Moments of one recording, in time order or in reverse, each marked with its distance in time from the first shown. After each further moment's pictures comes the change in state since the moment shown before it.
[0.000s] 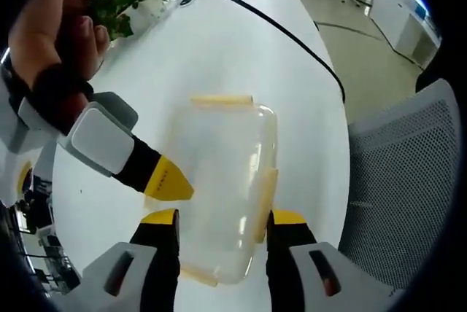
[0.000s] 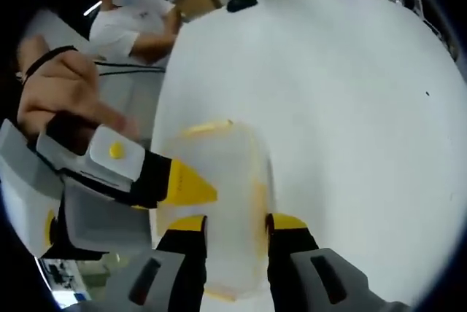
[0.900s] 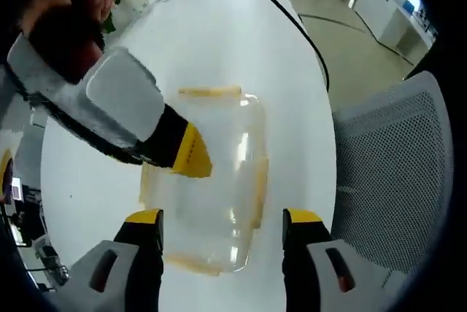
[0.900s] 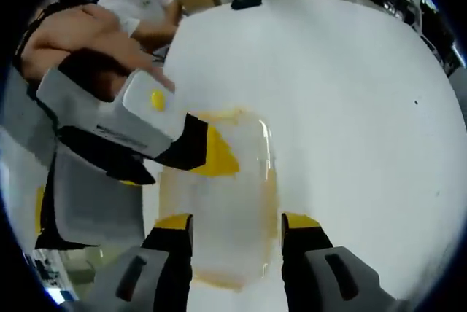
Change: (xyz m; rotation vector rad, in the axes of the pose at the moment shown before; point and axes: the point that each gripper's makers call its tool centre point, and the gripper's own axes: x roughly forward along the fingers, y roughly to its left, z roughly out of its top) left arm -0.008 0.004 -0.009 0.060 0.045 -0.118; right arm -0.011 0.012 -0.019 -0.045 -0.009 -0.104
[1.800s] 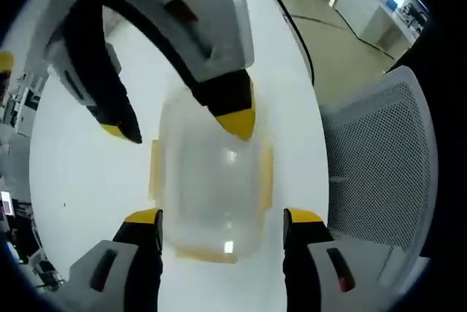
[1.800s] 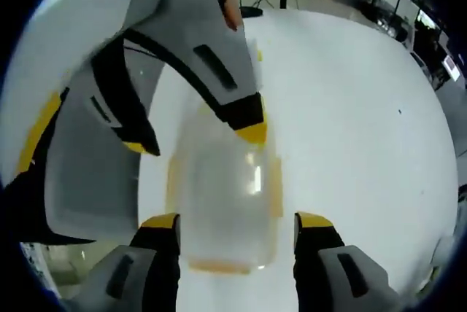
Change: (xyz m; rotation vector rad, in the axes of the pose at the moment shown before) left arm -0.003 0.010 -0.010 0.048 0.004 -0.126; right arm -0.011 0.009 -0.011 -0.025 -0.044 -0.102
